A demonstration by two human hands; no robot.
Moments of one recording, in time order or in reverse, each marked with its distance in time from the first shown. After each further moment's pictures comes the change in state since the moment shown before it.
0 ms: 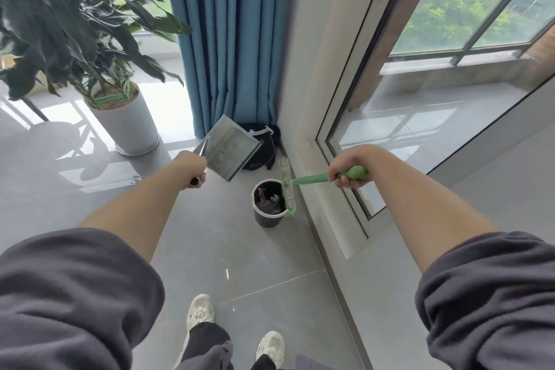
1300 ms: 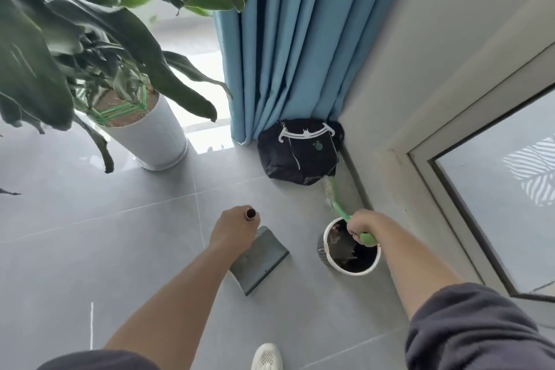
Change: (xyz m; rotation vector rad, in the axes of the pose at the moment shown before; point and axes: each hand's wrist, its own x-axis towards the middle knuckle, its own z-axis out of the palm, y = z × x) left_hand 0.371 -0.008 -0.052 0.448 -0.132 0.157; right_hand 0.392 -0.293 0.014 0.070 0.099 0.153
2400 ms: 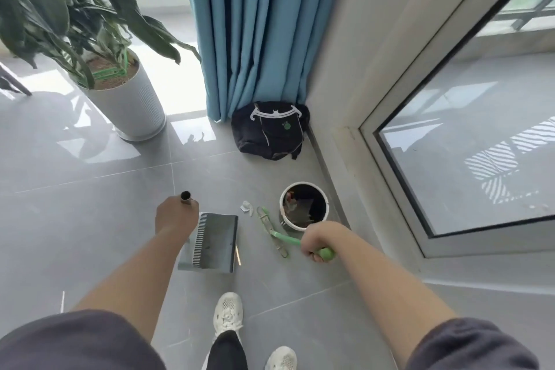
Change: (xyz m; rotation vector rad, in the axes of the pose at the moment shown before) left_hand -0.166 -0.044 0.058 -0.026 0.349 -0.199; right_hand -0.153 0.153 0.090 -0.465 -0.308 -0.148
